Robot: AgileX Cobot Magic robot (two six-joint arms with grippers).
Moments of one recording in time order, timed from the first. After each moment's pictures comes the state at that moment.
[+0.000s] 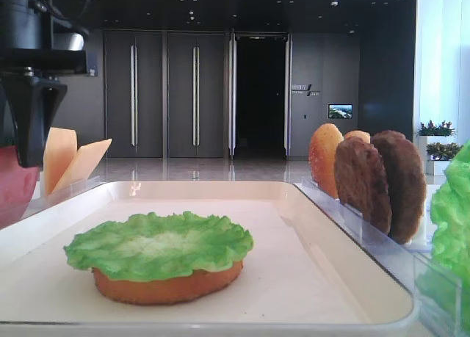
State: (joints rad) left arm -0.40 1.77 -1.20 0.05 0.99 -0.37; right arm -0.05 -0.01 -0.50 0.02 1.14 -0.03
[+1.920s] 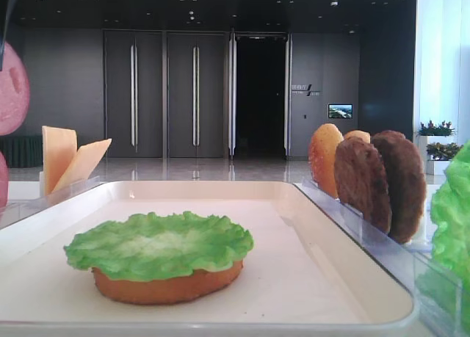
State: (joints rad) left arm -0.40 1.54 -1.20 0.06 1.10 -0.34; right arm -0.05 -0.01 -0.50 0.01 1.14 -0.03
